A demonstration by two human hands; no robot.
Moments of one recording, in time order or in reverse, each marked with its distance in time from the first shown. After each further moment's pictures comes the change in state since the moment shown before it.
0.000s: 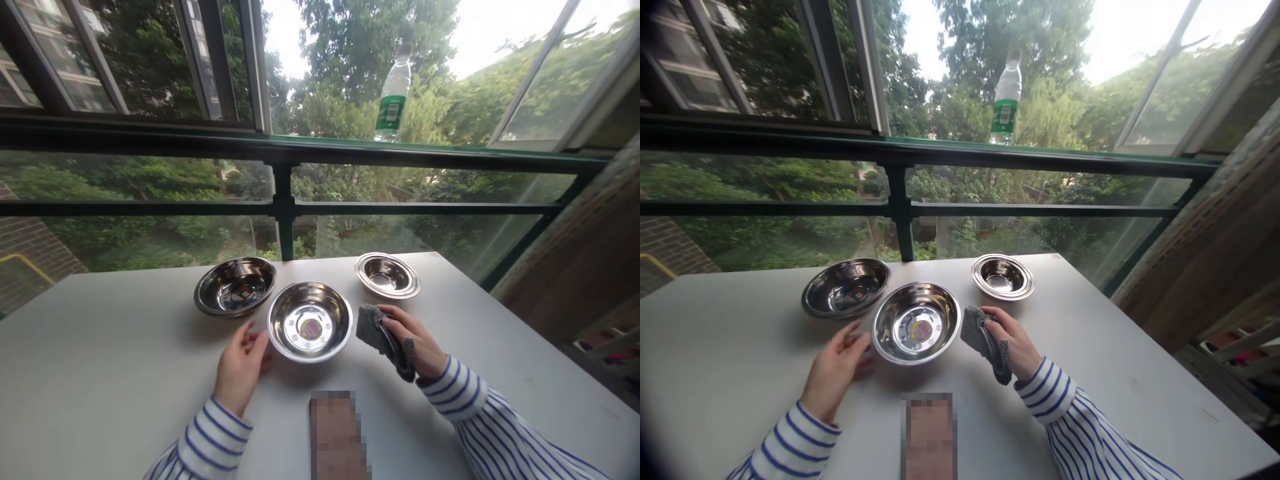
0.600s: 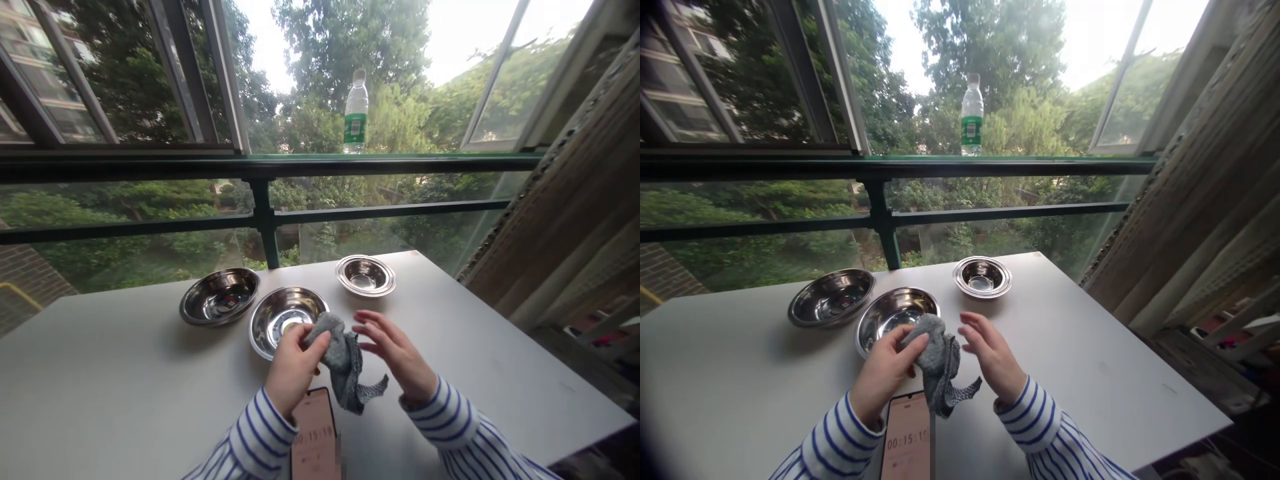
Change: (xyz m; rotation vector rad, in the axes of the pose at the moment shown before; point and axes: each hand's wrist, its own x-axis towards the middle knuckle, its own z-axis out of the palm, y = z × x) left_hand -0.051 0.029 0.078 0.121 -0.508 0.098; right_hand -0.037 -0.012 0.017 0.169 -0.046 -0.032
